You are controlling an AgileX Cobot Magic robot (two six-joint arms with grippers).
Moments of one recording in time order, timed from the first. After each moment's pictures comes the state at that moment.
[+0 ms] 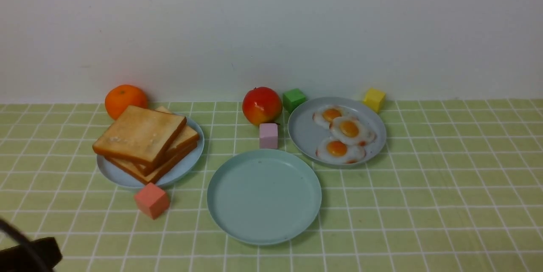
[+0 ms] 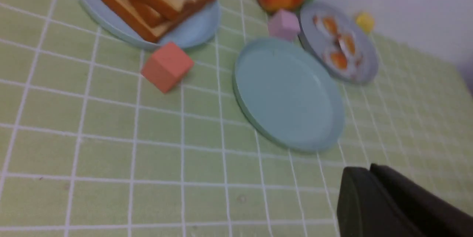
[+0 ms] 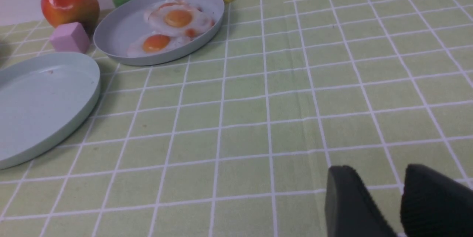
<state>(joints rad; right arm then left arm) 0.05 -0.01 0.02 0.08 0.39 0.07 -0.11 0.45 -0.51 -0.47 0.70 -0.03</state>
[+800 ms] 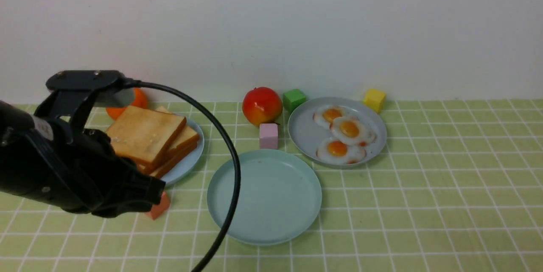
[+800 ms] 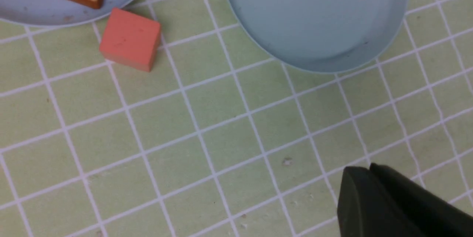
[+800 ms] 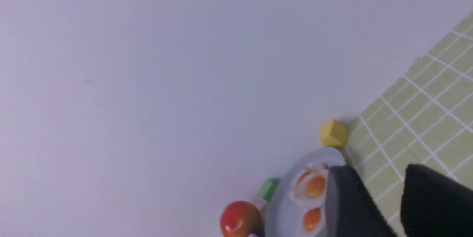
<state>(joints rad) 0.05 -0.01 0.01 0.54 0.00 0.36 -0.32 1.18 -0.93 -0.27 0.83 0.09</state>
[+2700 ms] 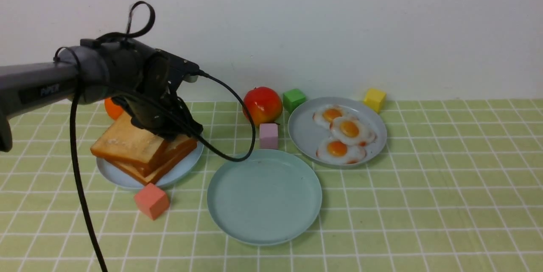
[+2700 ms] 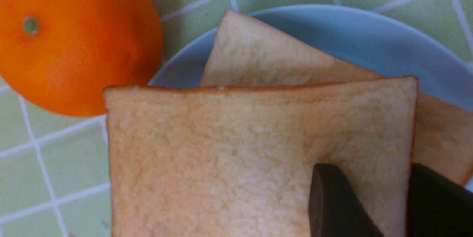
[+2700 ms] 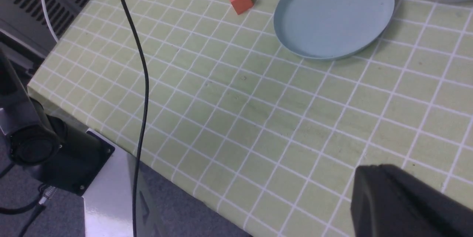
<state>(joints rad) 0.28 0.50 -0.97 0.52 1.26 -0.11 -0.27 2.04 -1.55 0.29 0.65 -0.08</state>
